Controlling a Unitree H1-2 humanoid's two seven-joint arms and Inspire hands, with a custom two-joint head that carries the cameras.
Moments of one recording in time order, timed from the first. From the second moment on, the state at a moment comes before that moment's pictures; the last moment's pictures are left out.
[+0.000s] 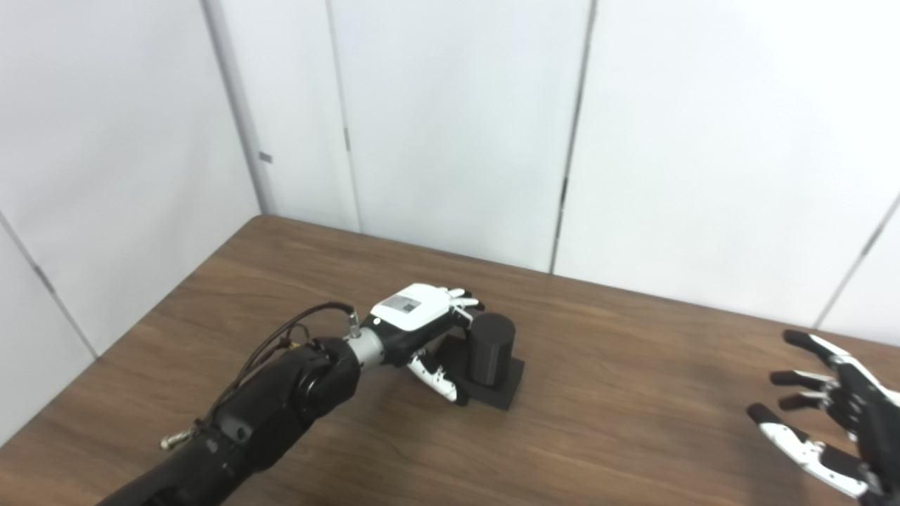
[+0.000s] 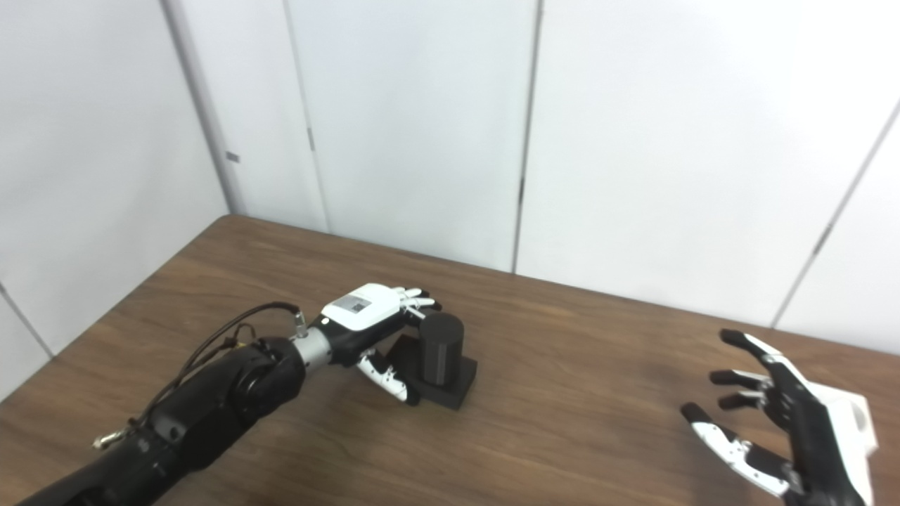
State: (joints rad) left arm -0.45 0.56 -0.43 0.29 0.66 -0.26 -0.12; right arm -0.07 -0.19 -0.04 -0.26 -0.23 0.05 0.04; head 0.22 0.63
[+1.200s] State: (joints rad) left arm -0.51 0.49 -0.59 0.30 0.69 -0.45 -0.10; right arm -0.09 -0.16 0.00 -0.14 -0.30 -0.12 -0.03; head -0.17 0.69
